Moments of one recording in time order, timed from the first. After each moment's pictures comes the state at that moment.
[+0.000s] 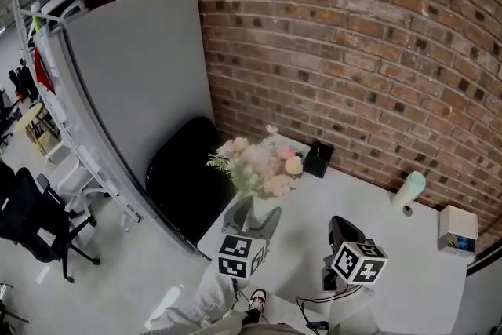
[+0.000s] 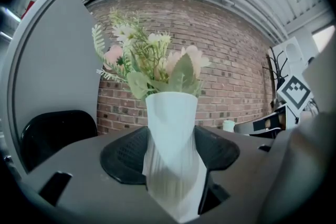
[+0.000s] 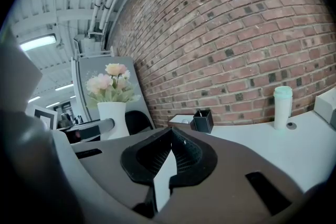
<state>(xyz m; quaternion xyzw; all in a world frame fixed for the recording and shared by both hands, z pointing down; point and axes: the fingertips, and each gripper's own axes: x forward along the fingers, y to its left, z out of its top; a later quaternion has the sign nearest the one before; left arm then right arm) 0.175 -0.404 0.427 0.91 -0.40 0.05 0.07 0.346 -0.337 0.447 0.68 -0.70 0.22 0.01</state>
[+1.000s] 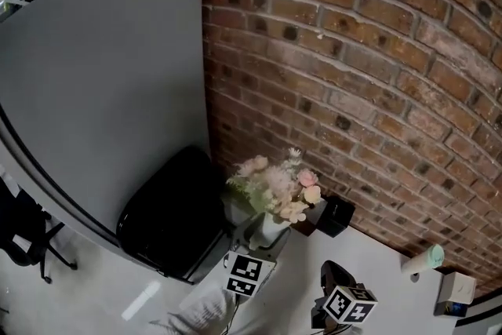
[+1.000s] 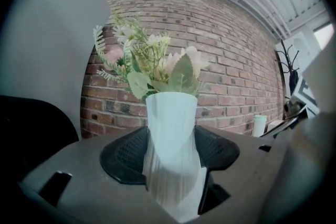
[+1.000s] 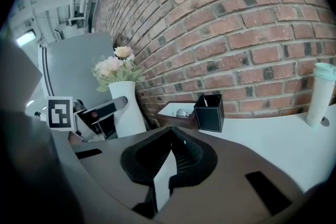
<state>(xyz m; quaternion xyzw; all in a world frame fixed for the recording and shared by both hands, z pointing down) 0.219 -0.622 0.487 0.92 -0.39 0.04 0.07 0.358 -0.508 0.536 0.67 -0.68 0.29 0.06</state>
